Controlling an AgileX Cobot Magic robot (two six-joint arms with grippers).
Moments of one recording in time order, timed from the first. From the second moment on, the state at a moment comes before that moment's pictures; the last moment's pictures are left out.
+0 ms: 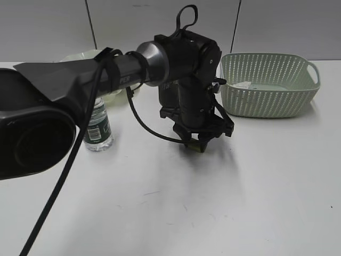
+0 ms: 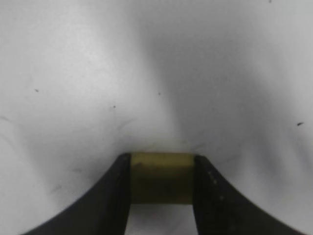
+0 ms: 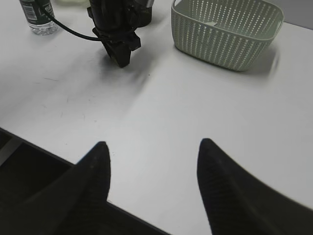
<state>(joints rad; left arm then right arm) -0.79 2.57 -2.26 0.00 1.22 -0.38 0.49 -0.01 -0.51 -0.01 1.04 -0.03</state>
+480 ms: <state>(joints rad) -0.79 2.46 -2.29 0.05 1.22 -0.37 0.49 -0.01 -0.51 -0.01 1.04 -0.03</state>
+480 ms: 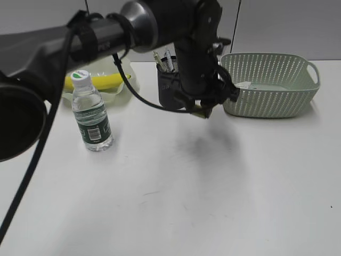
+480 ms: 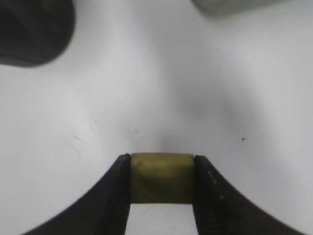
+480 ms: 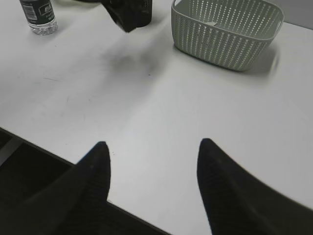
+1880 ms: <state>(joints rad) -0.65 2.50 -2.37 0.23 0.92 -0.37 0.49 -0.01 -0.51 -0.01 1.04 -0.03</state>
